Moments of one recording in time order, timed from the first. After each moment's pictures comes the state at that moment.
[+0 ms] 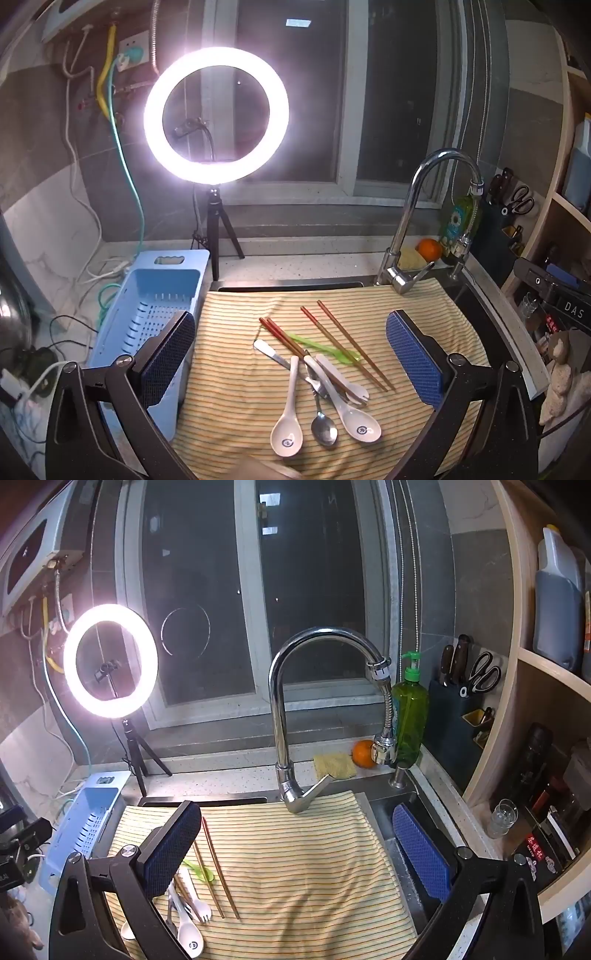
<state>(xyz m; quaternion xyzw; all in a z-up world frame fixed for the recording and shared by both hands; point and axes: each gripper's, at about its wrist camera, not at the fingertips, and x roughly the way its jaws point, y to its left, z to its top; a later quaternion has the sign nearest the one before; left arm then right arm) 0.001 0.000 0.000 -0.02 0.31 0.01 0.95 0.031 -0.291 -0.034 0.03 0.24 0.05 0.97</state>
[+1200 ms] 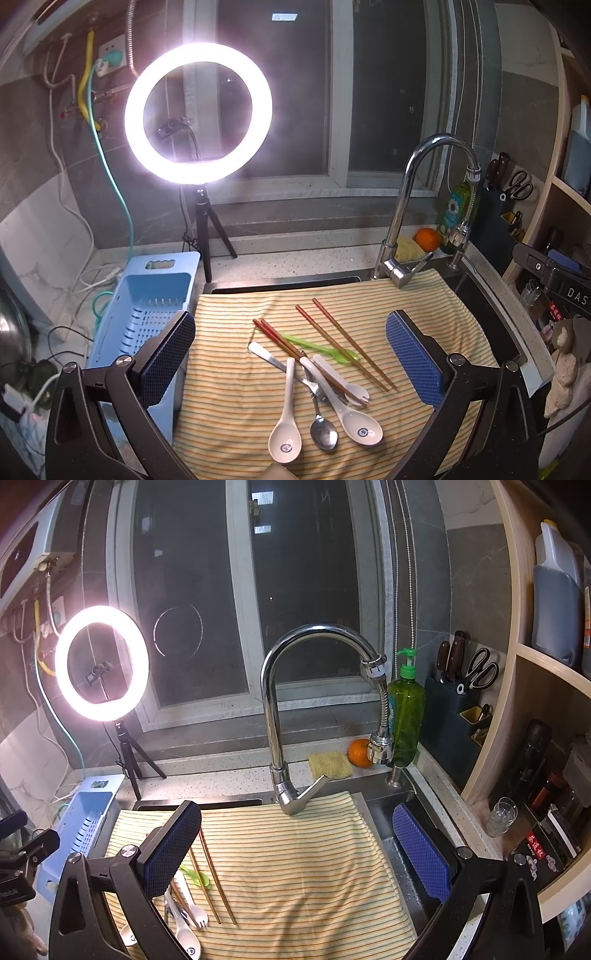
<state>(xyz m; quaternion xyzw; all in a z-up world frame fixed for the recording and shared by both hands) 0.010 -0.012 -0.008 0.00 0.32 0.00 0.95 0.040 -0.293 -0.037 0.03 0.24 0.04 0.97</state>
